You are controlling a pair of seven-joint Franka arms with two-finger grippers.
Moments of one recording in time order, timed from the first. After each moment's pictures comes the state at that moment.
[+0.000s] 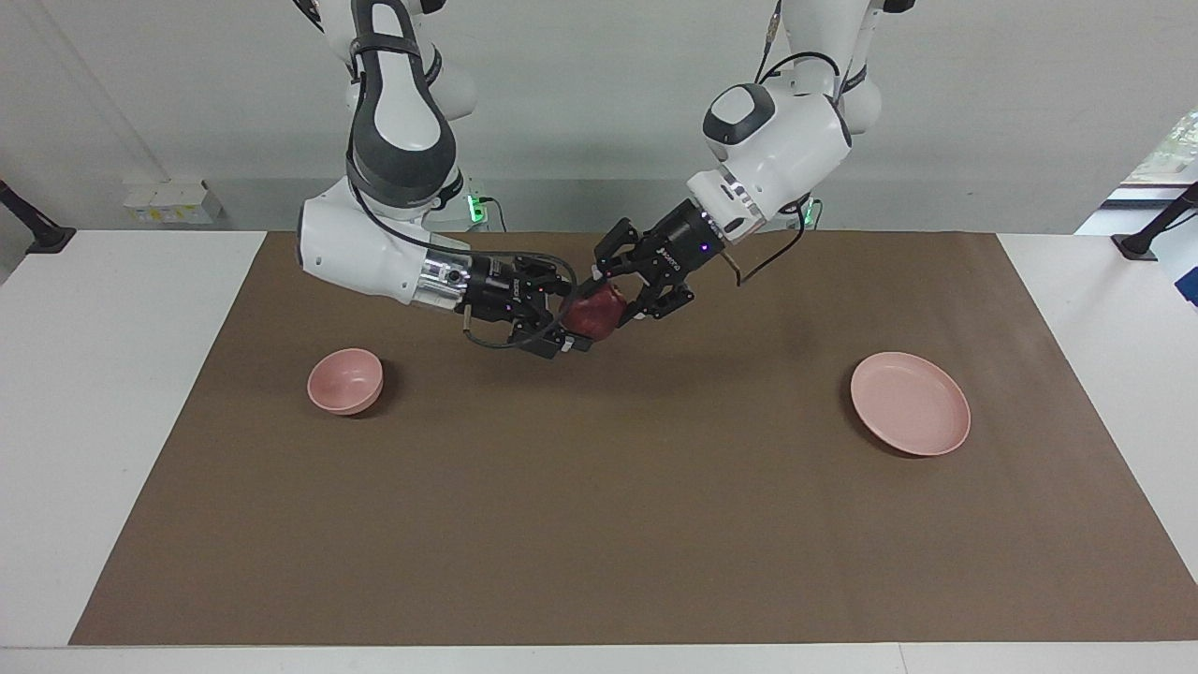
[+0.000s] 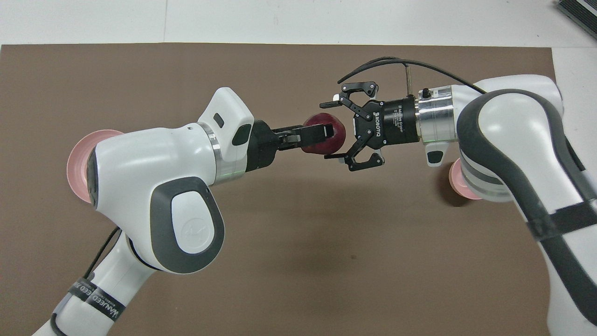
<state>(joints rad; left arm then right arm) -0.30 0.11 -0.34 -1.84 -1.01 2.57 0.14 0.25 0.24 -0.02 -1.73 1.20 1.93 1.12</state>
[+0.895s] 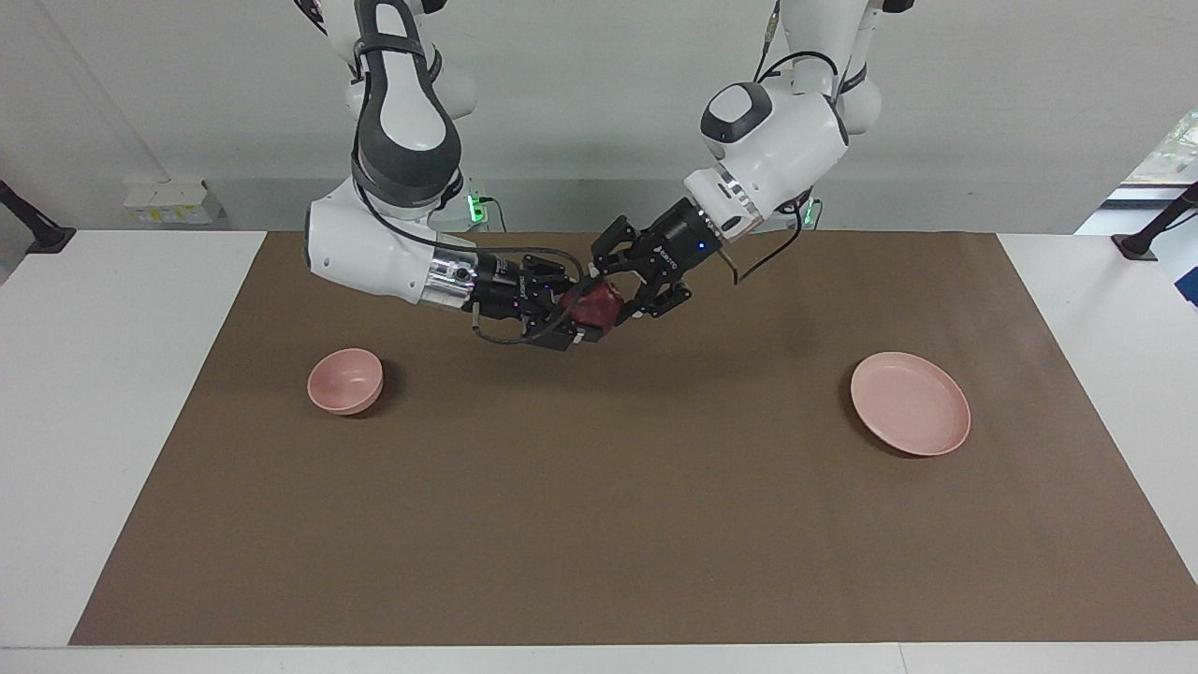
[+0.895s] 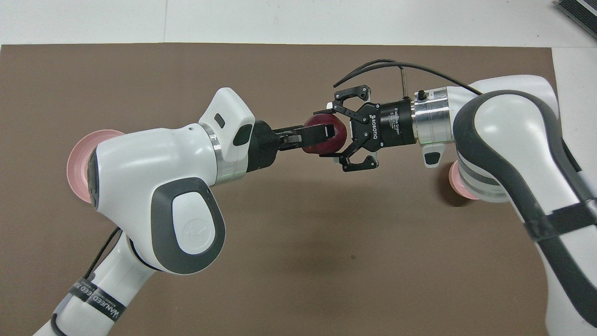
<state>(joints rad) -0.30 0.11 -0.34 -1.84 -1.01 2.57 0.13 0.24 0.24 -0.02 -1.73 1.20 1.92 1.08</state>
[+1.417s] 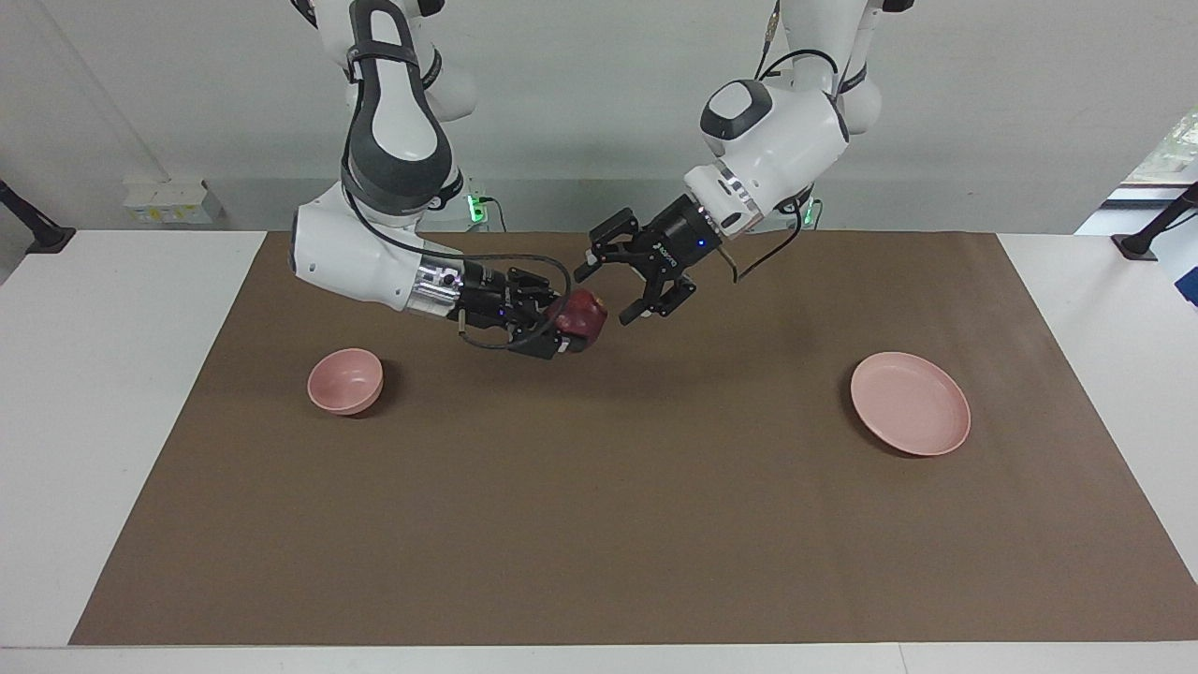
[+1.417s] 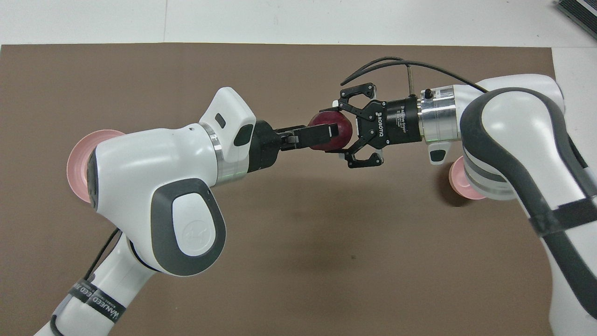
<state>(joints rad) -0.30 0.11 -0.34 -1.83 -1.00 2.57 0.13 0.22 0.25 -0.03 -1.73 1.08 1.92 0.99</state>
